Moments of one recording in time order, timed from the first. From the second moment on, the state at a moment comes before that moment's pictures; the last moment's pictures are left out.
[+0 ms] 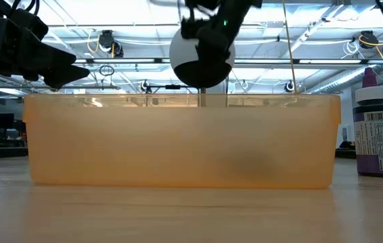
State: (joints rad) left arm -0.02 0.15 0.01 0.11 -0.10 0.00; right arm -0.15 1.84 1.62 -0.81 0.13 -0.08
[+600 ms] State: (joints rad) left arm -0.02 0.15 0.01 0.11 -0.10 0.00; right arm -0.26 2.08 1.62 -0.82 0.02 -0.14
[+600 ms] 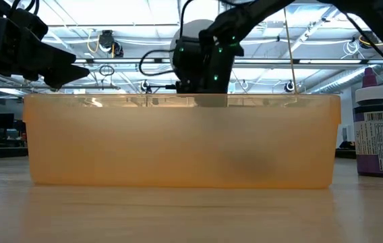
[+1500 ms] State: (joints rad) left arm -0.02 0.15 0.01 0.11 -0.10 0.00; right arm -0.26 2.14 1.62 -0.80 -0.03 -0.15
